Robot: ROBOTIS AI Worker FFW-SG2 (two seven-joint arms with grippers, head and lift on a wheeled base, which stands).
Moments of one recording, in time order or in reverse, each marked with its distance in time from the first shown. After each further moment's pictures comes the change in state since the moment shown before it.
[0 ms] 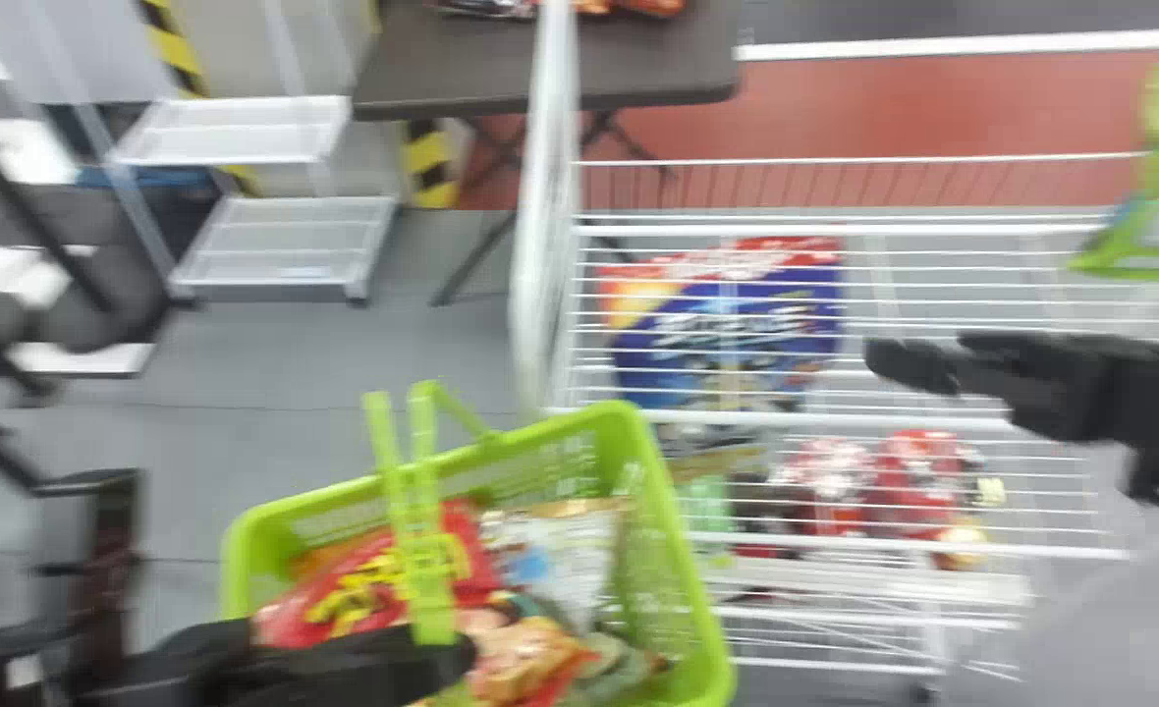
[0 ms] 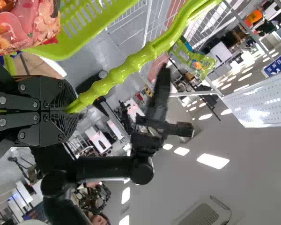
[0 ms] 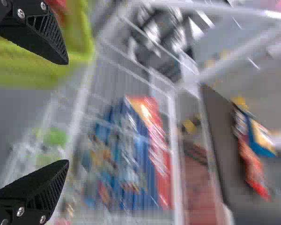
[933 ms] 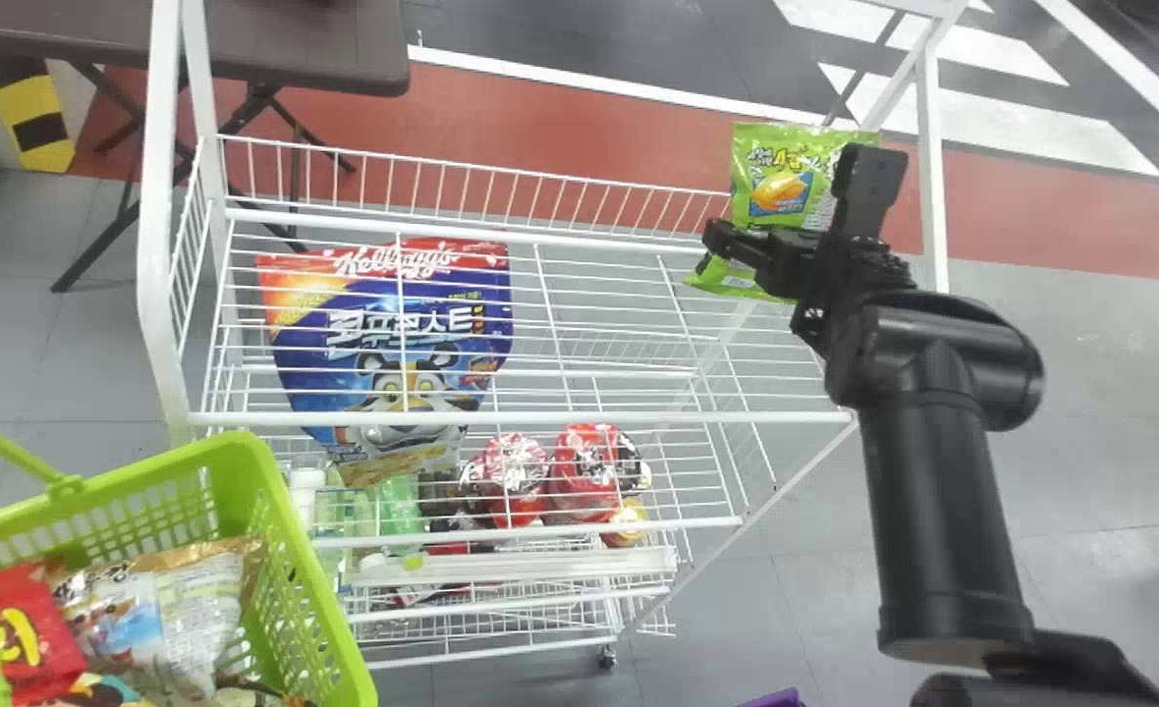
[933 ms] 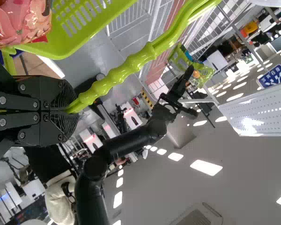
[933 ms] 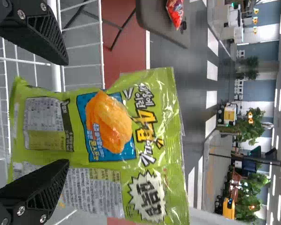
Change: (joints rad) left arm 0.037 0.000 0.037 0.041 0.020 -0.026 0.000; right arm -0.439 -0.066 -0.025 0.953 0.407 -0.710 -0.073
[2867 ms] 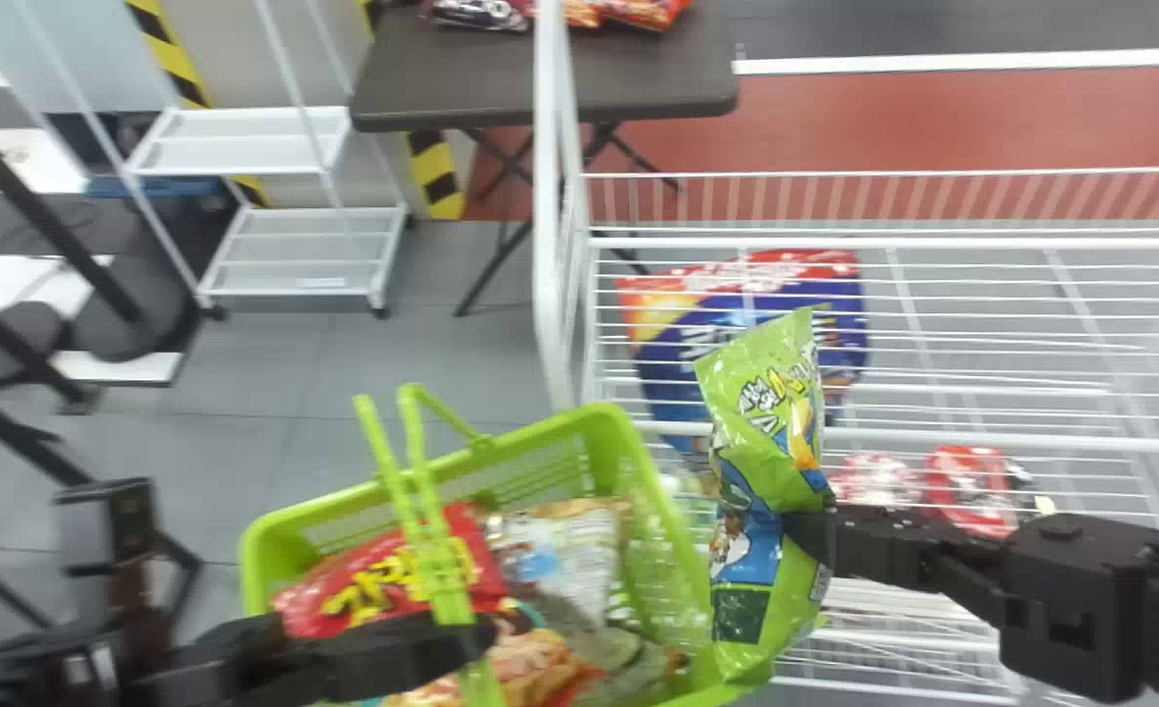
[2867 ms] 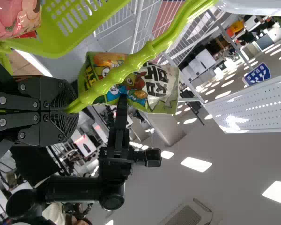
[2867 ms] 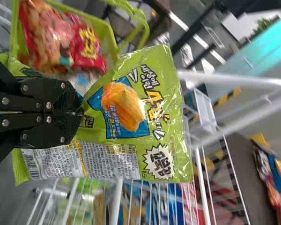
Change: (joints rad) left arm -0.060 -0.007 0.020 0.014 0.024 0.027 0.000; right arm 0.662 0.114 0.050 -1.285 -0.832 1.013 -0.006
